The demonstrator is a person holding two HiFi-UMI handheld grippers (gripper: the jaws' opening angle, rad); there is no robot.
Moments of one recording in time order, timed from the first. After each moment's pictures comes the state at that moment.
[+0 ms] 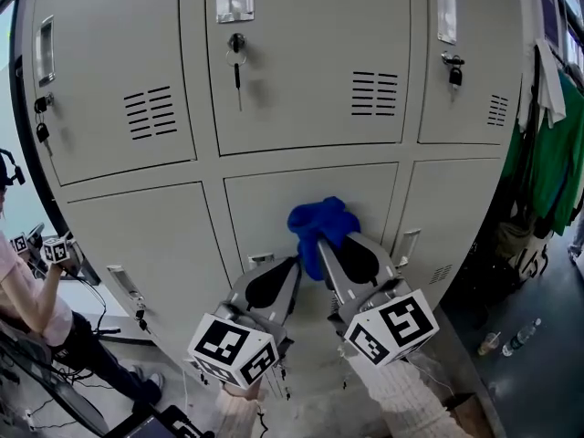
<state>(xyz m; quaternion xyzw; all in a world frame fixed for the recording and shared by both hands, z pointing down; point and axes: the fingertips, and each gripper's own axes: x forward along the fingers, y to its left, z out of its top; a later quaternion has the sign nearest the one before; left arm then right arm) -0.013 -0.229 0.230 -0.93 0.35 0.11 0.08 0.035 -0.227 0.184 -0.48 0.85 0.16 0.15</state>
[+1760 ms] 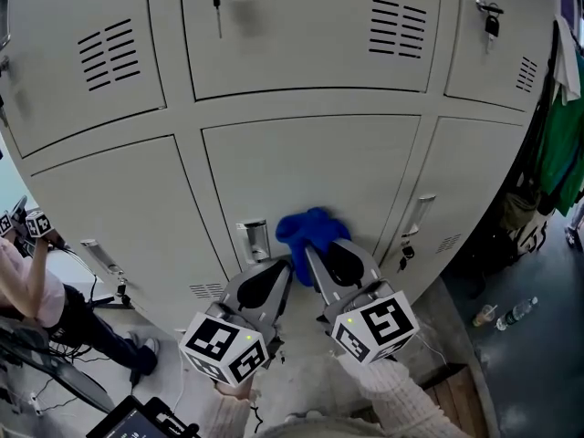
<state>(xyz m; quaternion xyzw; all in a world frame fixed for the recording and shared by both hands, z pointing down) -0.022 -0.244 0.321 -0.93 0.36 0.06 -0.03 0.023 -0.258 0.290 -0.49 0.86 0.08 0.08</state>
